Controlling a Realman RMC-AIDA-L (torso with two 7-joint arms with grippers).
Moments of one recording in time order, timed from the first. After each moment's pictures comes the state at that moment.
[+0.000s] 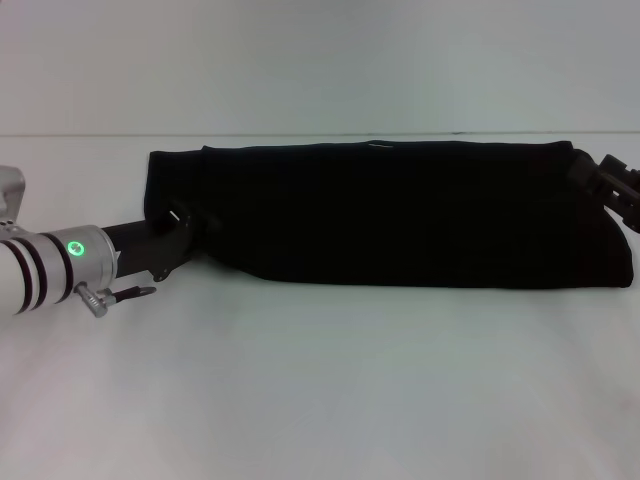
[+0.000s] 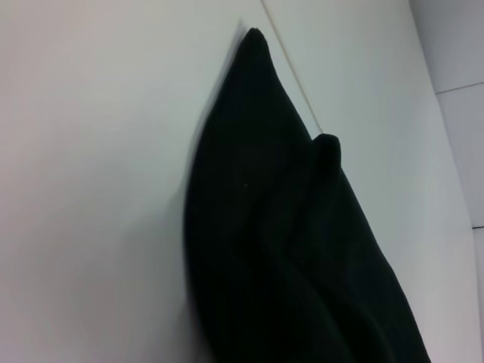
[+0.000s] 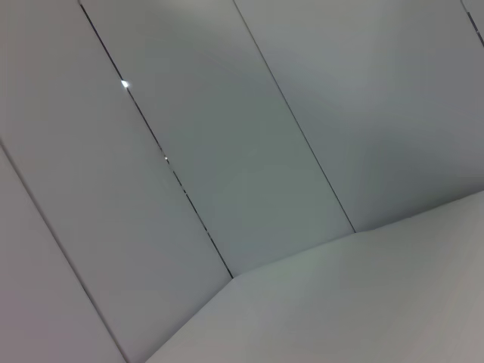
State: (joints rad) left arm -0.73 -2.06 0.52 0.31 2.08 0.88 -2.56; right arm 0.42 2.07 -0.57 -0.47 -1.51 -1.33 1.36
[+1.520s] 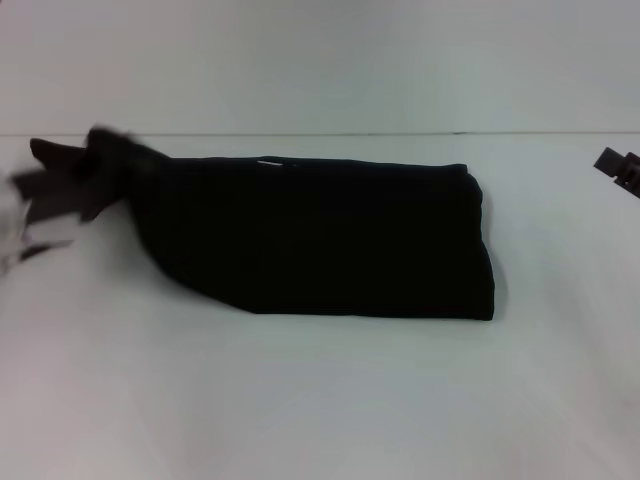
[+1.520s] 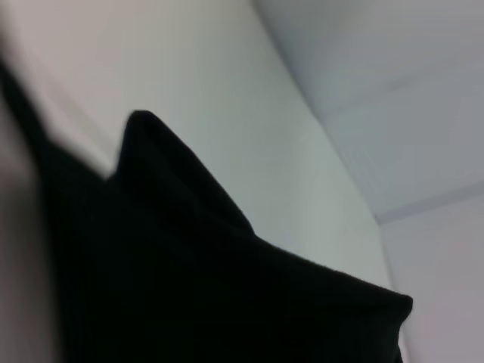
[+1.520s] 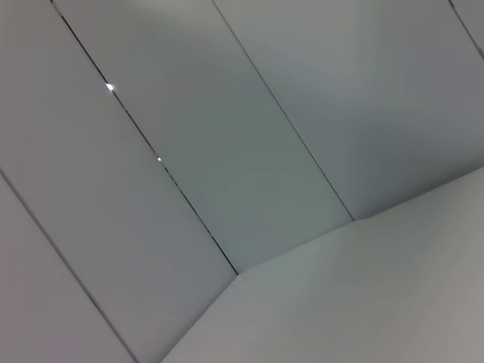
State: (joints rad) left arm -0.65 -2.02 0.50 0.62 2.07 1.15 -2.54; right arm 0.41 2.02 -0.58 -0.47 -1.52 -1.35 1.50
